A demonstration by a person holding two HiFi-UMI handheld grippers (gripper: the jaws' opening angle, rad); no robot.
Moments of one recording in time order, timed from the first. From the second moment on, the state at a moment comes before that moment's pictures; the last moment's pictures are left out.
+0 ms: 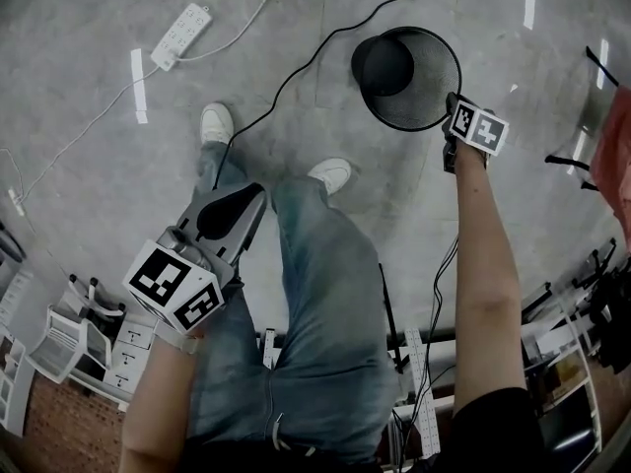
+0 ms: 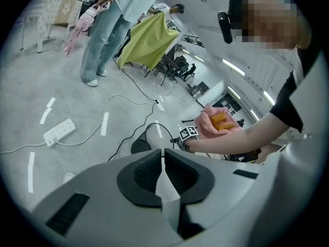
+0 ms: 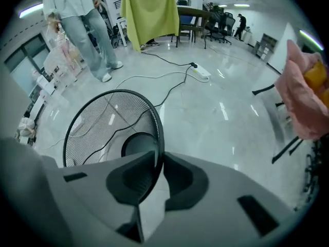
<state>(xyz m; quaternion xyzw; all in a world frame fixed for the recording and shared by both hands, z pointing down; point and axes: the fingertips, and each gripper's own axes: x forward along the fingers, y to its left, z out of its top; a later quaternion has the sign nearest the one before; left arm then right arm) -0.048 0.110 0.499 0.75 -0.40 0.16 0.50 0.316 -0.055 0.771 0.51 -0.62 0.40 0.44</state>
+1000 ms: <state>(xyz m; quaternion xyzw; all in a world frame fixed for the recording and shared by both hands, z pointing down) -0.094 0.057 0.489 0.80 -0.31 0.14 0.50 0.245 -0.024 0.695 0.57 -0.62 0.29 0.46</state>
